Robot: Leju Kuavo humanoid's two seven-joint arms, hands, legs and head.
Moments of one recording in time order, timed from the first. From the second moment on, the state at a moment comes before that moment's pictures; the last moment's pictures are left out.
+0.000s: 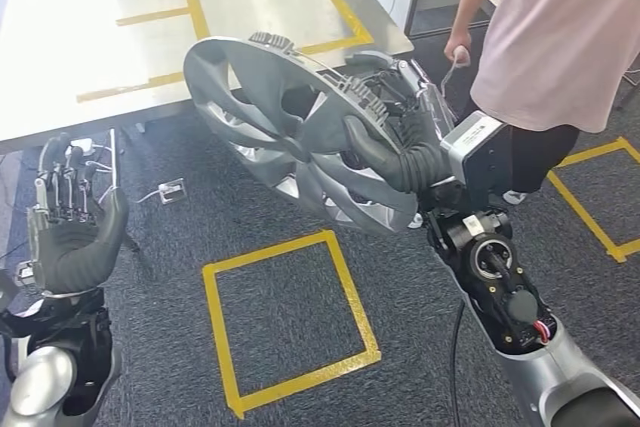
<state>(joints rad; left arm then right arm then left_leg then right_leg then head) -0.23 0.10 -0.40 -1.74 0.19 0.34 -0.29 -0.45 -0.19 0.46 -1.80 0.04 -0.13 -0.12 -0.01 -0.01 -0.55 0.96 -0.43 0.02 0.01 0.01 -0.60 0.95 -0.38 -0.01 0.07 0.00</state>
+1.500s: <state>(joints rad) -0.26 0.09 -0.41 -1.73 0.19 0.35 -0.30 -0.53 -0.19 0.46 -1.69 0.08 -0.11 -0.18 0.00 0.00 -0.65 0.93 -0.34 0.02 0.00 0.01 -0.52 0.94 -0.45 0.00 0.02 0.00</state>
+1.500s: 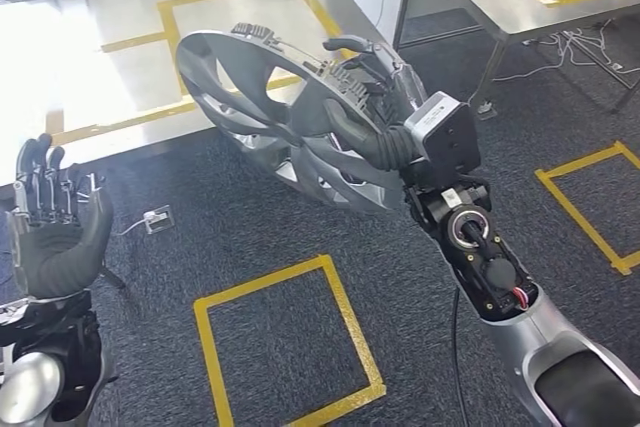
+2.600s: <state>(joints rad) -0.28 0.08 -0.41 -1.70 0.19 0.32 -0.31 -0.61 -0.18 0.47 -1.53 0.10 -0.10 -0.23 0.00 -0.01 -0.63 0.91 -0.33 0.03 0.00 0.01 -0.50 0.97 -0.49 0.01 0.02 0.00</state>
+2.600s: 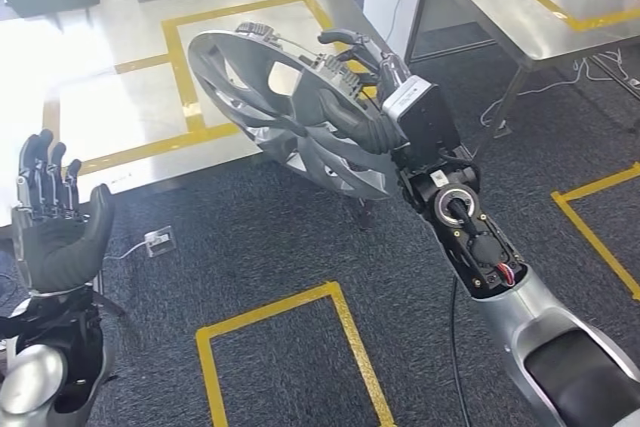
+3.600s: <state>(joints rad) -0.31 0.07 -0.41 -1.66 0.21 0.29 -0.33 -0.84 -0.14 0.48 -1.24 0.16 -0.13 -0.33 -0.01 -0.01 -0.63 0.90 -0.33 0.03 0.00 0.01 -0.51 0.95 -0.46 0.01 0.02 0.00</state>
